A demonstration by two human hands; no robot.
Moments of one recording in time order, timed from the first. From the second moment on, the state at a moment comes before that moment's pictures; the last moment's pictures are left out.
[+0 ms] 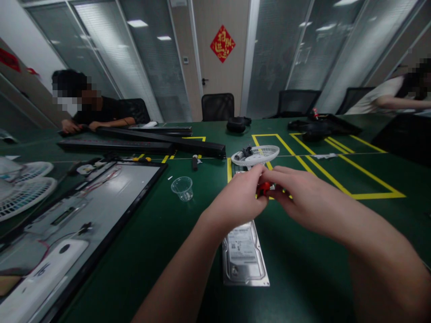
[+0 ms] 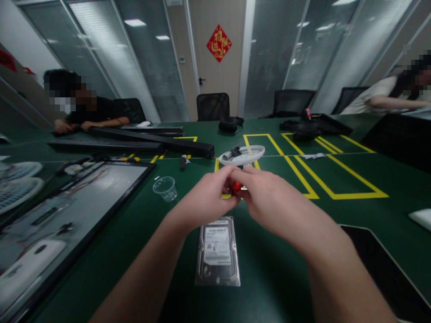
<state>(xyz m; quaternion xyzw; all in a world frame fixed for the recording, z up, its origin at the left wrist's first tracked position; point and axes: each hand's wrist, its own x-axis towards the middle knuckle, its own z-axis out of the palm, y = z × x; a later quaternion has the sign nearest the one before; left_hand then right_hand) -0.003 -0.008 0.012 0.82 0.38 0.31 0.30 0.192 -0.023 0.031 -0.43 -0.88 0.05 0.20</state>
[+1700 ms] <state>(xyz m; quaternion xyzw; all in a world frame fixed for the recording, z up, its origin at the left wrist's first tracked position) -0.005 -0.007 0.013 0.81 0.38 0.30 0.31 0.188 -0.023 0.032 -0.43 -0.88 0.05 0.21</state>
